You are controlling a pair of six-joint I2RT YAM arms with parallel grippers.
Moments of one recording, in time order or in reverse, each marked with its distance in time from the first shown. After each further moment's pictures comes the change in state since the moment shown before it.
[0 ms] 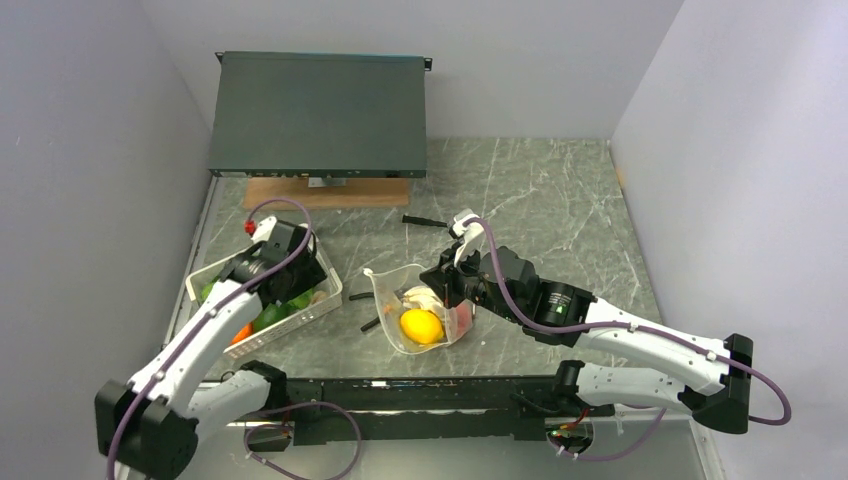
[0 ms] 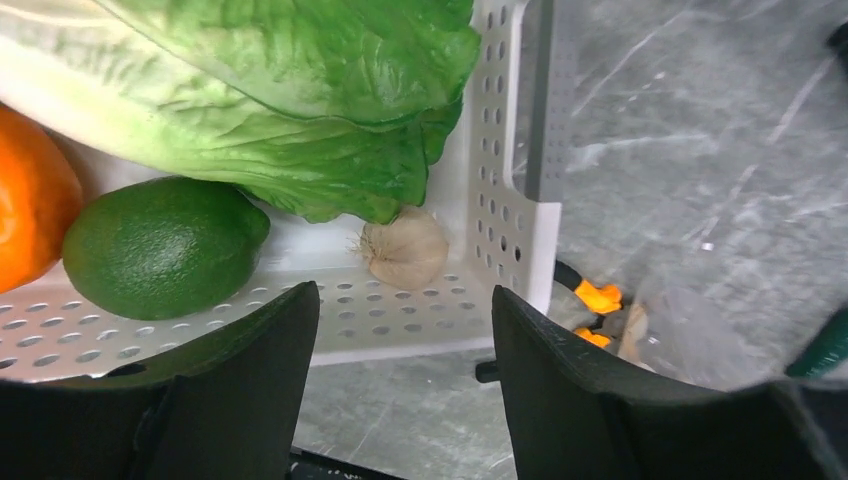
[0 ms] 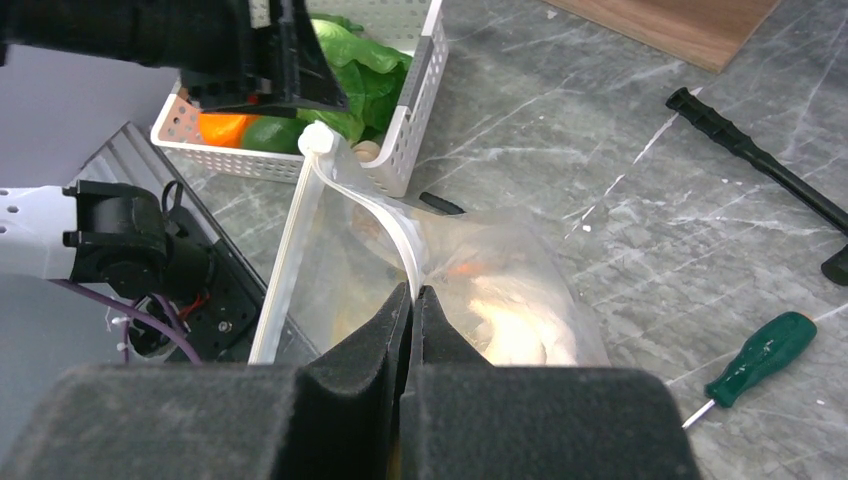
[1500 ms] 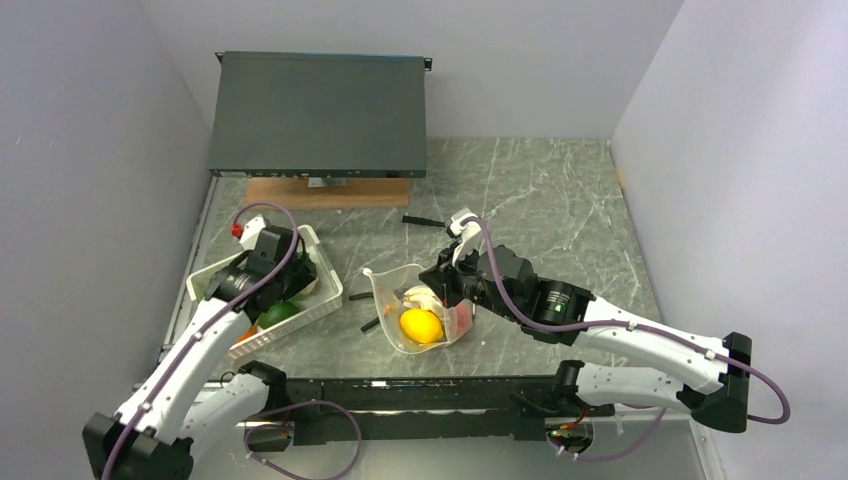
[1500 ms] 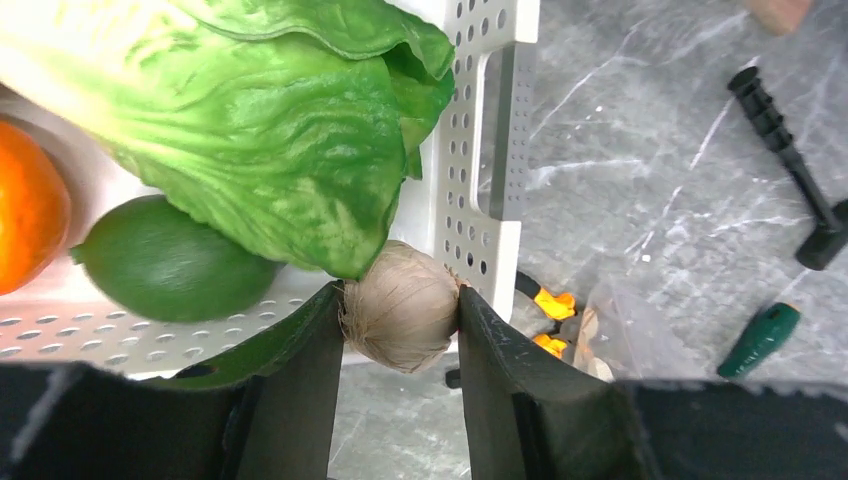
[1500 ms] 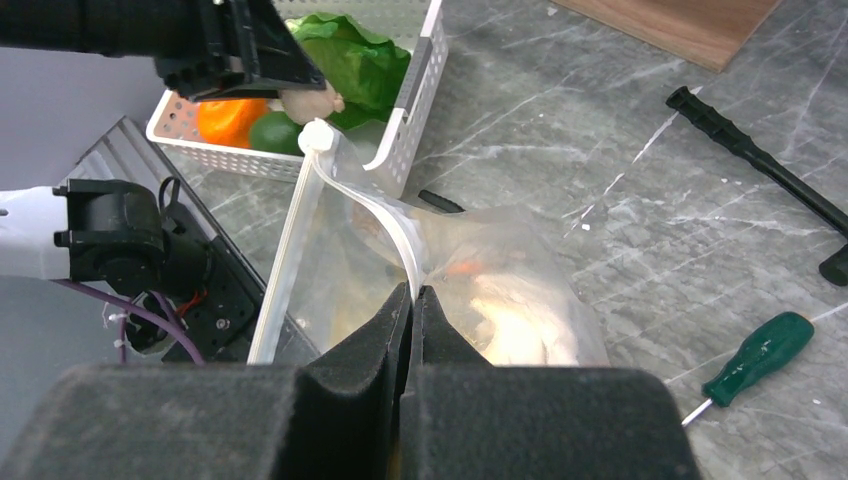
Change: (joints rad) left arm 0.021 -0.029 -0.020 0.046 0.003 -0.024; right arm 0.000 0.013 0.016 -0.014 -0.003 -0.005
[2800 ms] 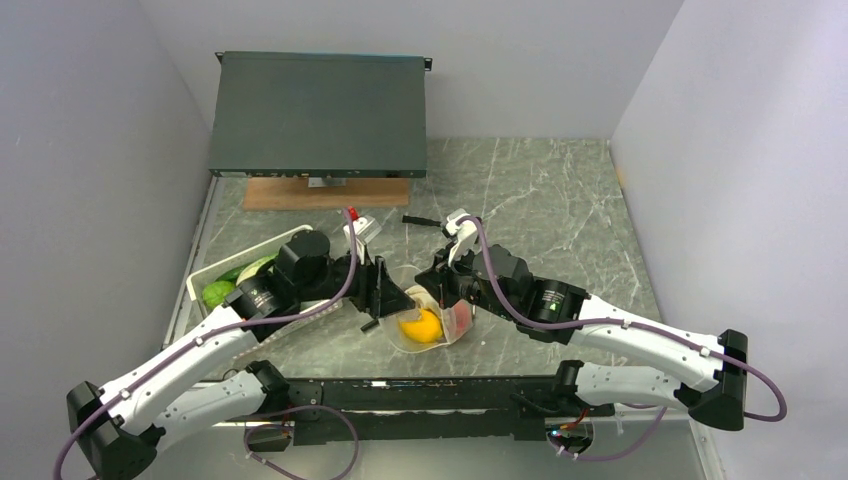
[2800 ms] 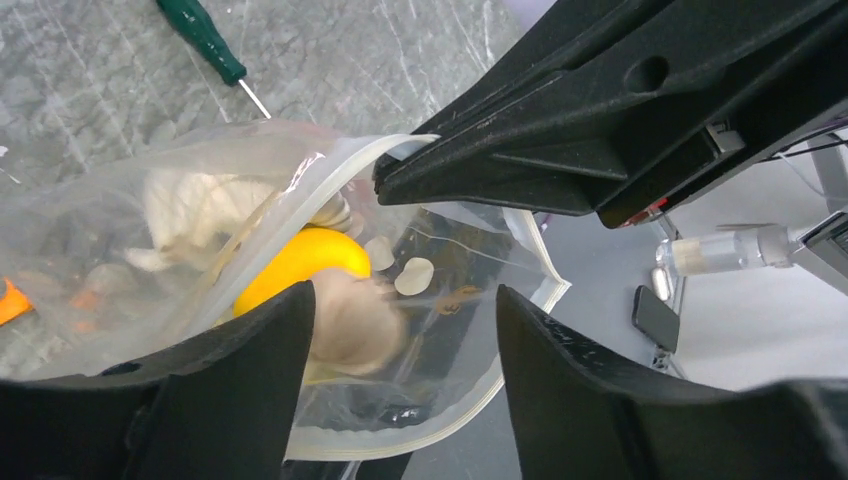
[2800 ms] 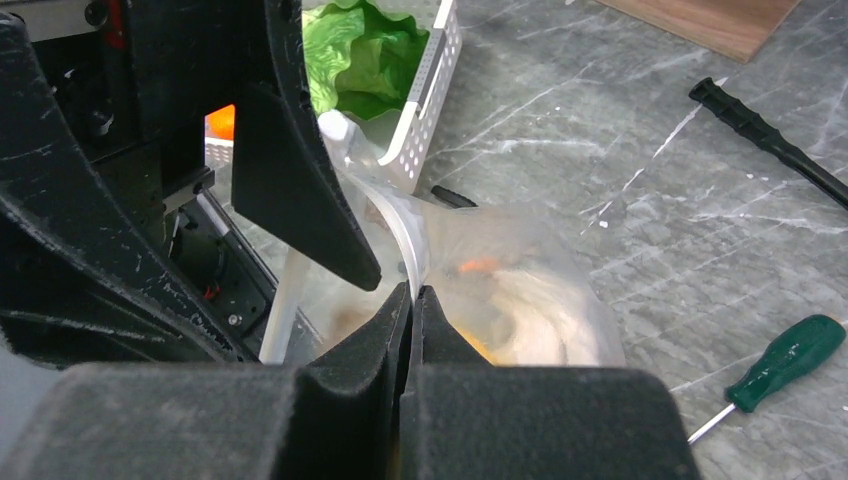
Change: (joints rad) left arm -0.409 -0.058 -0.011 0.541 0.800 0.372; right arm -0.001 0.023 0.000 0.015 -0.026 0.020
